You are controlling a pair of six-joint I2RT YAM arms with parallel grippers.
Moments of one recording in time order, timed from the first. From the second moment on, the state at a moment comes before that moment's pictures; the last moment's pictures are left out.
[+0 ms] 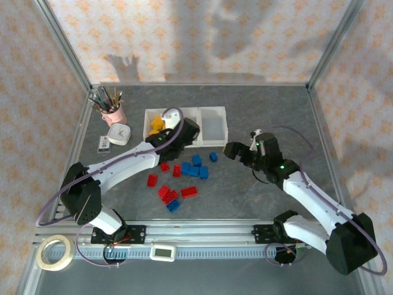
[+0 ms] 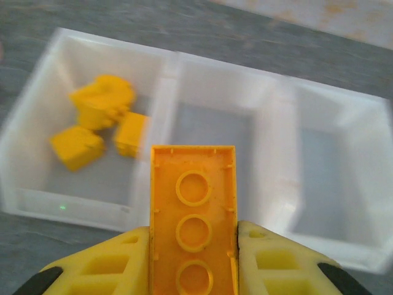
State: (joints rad) left arm -0.70 1.53 1.17 -0.51 -0.63 -0.81; right arm 0.46 1.03 0.64 -0.27 -0.23 0.74
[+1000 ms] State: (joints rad) left arm -0.35 1.85 1.34 -0.38 -0.48 -0.54; right arm 0.59 1.15 0.69 -0.14 -0.12 0.76
